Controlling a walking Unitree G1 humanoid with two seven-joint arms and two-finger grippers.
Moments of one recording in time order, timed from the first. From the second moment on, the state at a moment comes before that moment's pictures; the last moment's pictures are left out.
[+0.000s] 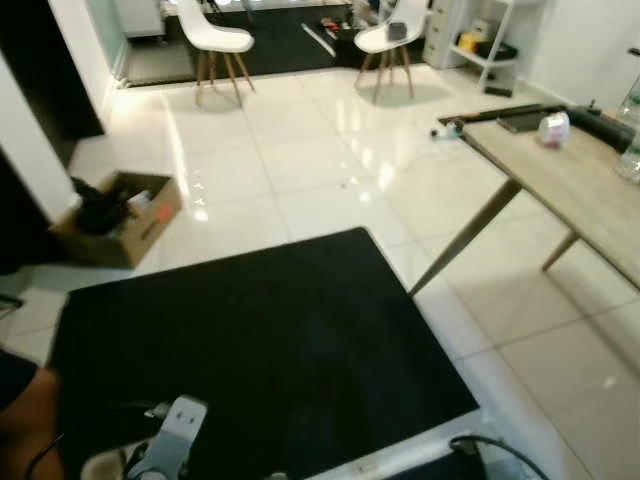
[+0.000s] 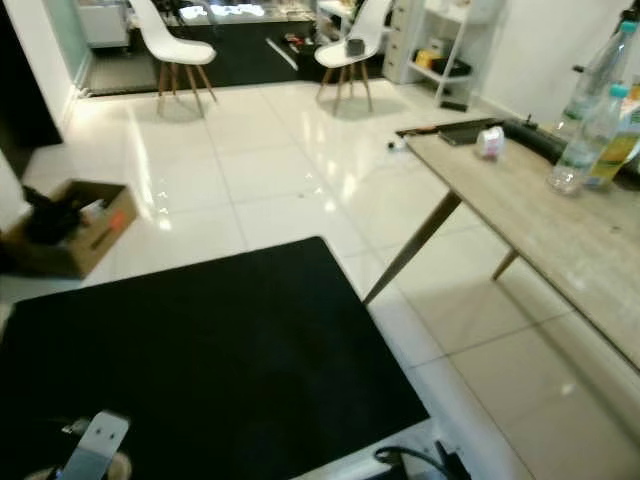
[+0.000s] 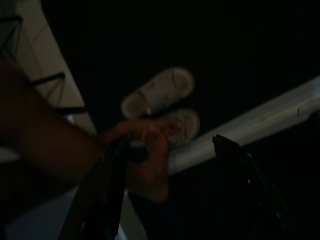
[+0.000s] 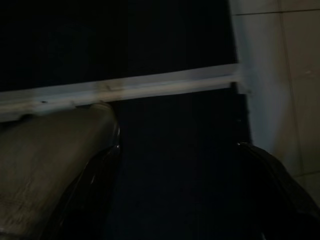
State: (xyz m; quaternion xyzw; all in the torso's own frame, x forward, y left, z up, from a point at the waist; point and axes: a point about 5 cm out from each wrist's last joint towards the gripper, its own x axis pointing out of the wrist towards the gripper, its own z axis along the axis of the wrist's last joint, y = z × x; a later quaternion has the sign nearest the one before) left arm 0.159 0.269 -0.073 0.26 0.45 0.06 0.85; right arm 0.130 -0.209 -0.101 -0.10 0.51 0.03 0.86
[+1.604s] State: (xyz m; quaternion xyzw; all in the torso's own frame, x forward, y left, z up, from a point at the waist) left arm 0.150 0.276 -0.073 0.26 0.45 0.06 0.85; right arm 0.128 -0.205 -0.102 -0.09 0.51 0.03 0.85
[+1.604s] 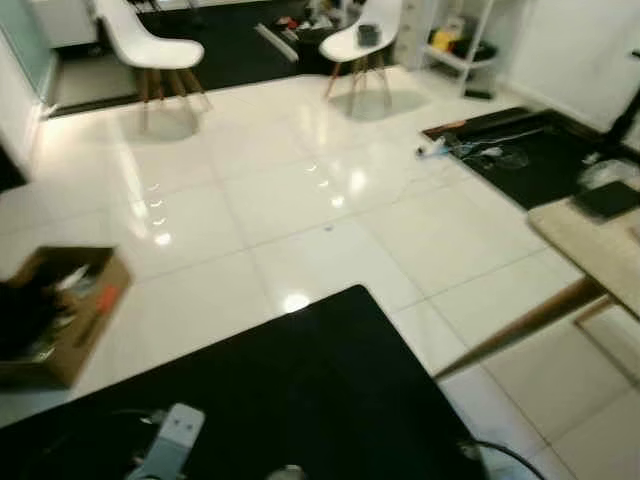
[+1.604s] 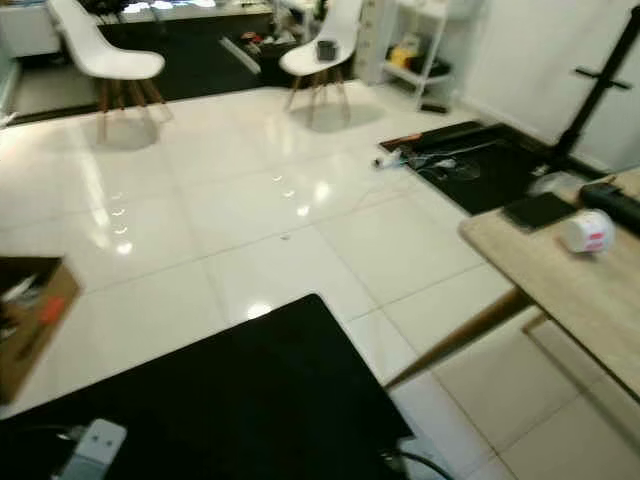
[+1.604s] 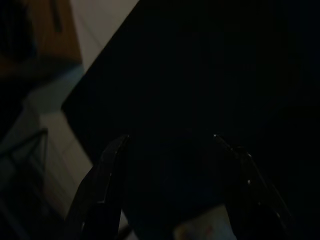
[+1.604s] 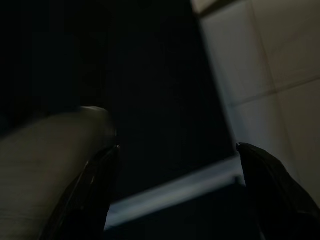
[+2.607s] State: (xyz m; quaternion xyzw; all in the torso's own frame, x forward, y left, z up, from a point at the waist) left arm 0.149 0.264 -0.078 0.22 0.46 0.01 0.86; right arm 0.123 -0.212 -0.102 -0.09 0.51 0.01 0.85
